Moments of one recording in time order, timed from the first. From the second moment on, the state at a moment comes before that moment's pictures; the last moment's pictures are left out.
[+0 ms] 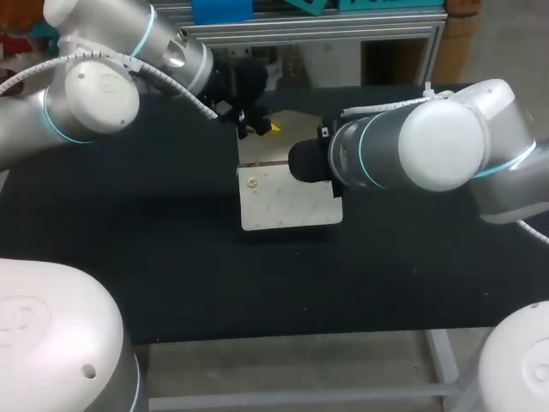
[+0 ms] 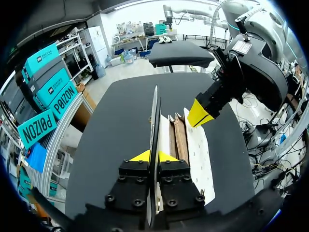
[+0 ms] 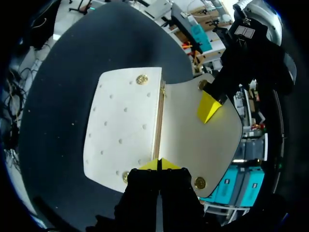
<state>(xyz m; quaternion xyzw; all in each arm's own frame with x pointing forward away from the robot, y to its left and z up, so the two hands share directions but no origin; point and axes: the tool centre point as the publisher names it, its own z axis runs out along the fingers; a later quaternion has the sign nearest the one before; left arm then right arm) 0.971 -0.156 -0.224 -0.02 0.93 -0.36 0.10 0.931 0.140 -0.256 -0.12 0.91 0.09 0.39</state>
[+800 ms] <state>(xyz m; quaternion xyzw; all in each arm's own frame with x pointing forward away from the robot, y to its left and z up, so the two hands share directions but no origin) 0.977 -0.150 -0.222 -0.03 0.92 -0.38 0.11 0.940 0.152 -0.301 -0.14 0.93 0.07 0.33</state>
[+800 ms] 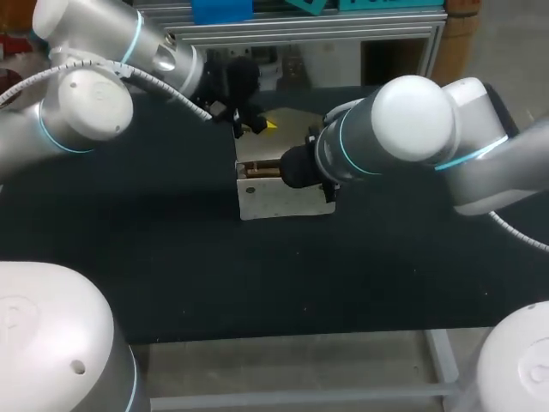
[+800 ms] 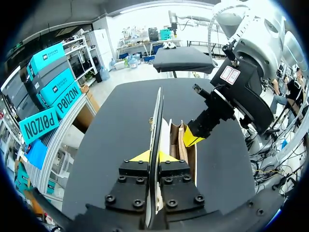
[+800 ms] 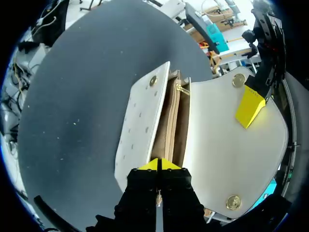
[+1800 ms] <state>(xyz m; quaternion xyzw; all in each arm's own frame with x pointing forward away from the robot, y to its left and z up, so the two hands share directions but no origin) 0.968 -0.157 -0.221 -0.02 0.92 -0.39 0.10 0.969 0.149 -0.298 -0.12 0.92 0.06 0.36</state>
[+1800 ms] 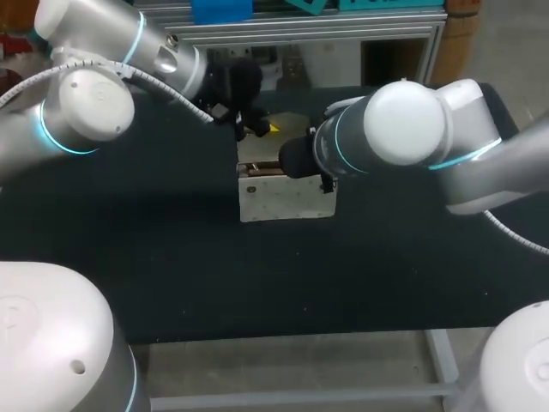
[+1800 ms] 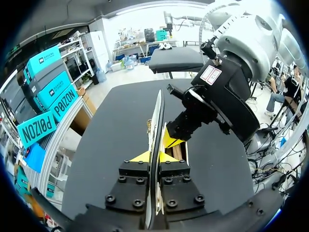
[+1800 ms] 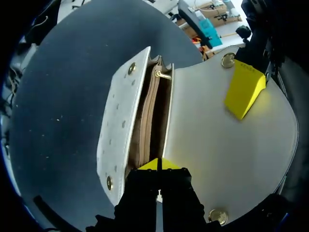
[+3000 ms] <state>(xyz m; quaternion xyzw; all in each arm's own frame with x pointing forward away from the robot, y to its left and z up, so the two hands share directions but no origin) 0.975 -0.156 -0.222 -0.04 0.92 -0.39 0.08 0.953 0.147 -0.307 -0.11 0.92 0.07 0.36</state>
